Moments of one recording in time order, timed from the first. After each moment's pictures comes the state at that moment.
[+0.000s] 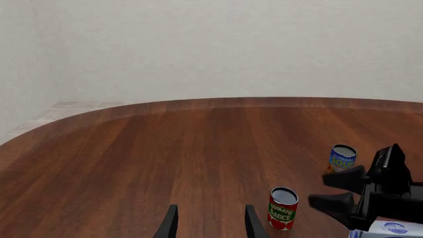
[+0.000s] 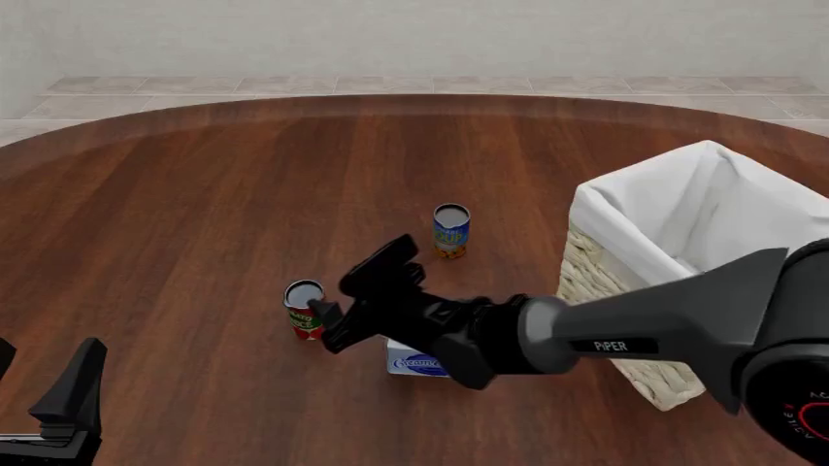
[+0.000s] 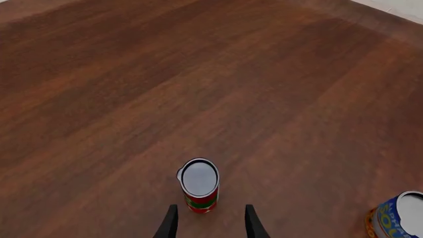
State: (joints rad) left arm 0.00 0.01 0.00 0.00 0.00; right arm 0.85 1.96 -1.02 -0.46 0.00
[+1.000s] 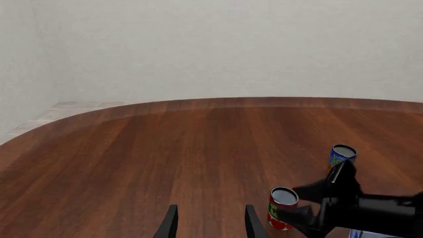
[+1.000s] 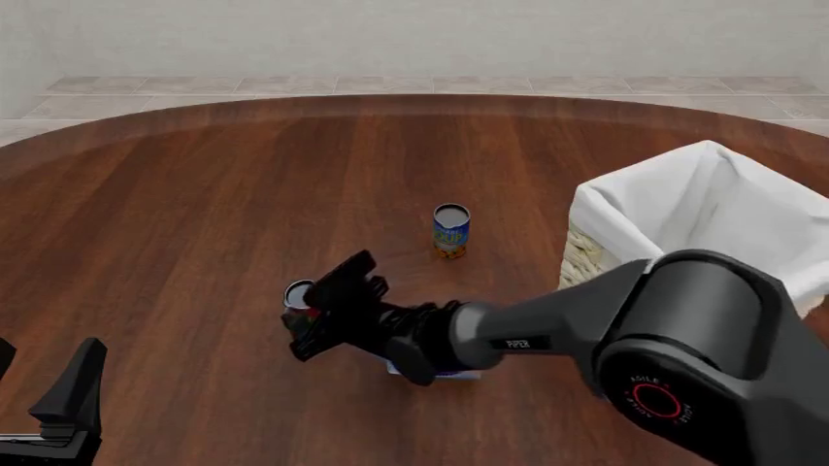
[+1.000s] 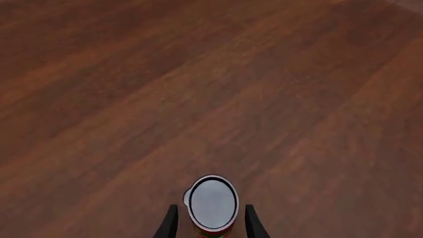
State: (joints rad) left arm 0.00 0.01 0.00 0.00 0.00; right arm 0.88 2.19 -1.24 -0.41 0.01
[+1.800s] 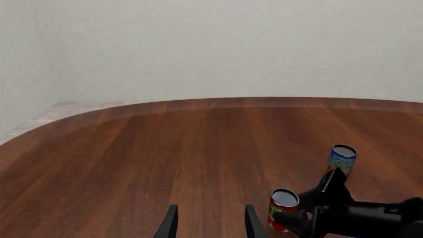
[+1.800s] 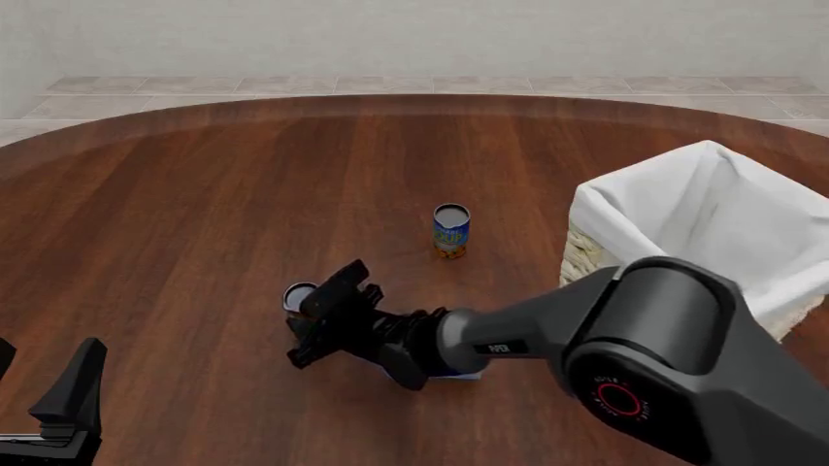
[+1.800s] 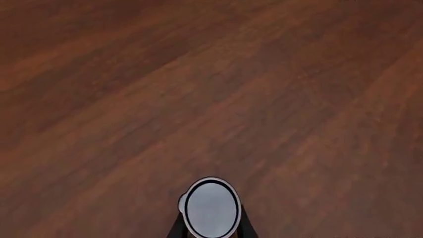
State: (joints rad) left arm 0.00 0.01 0.00 0.00 0.00; right arm 0.88 2.26 -1.29 -0.41 0.00
